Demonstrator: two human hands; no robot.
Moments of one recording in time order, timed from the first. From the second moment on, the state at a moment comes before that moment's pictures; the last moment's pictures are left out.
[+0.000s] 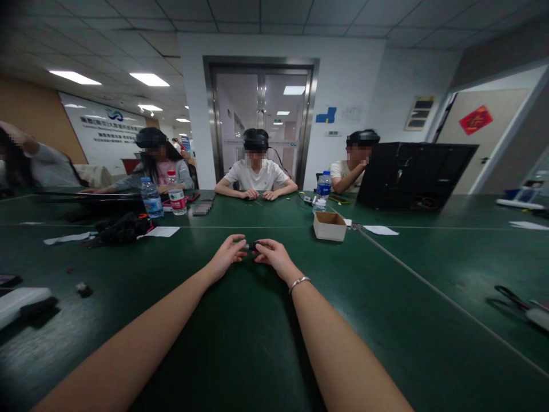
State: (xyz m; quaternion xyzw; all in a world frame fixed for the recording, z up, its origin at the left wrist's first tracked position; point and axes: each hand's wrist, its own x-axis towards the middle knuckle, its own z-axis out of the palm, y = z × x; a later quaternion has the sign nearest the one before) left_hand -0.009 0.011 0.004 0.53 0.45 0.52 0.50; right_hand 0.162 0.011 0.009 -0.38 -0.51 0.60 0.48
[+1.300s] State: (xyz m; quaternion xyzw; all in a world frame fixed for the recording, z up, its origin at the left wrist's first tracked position) left_hand -0.013 0.010 0.000 0.52 0.41 0.53 0.53; right_hand 0.164 0.011 0.007 -0.38 -0.52 0.59 0.48
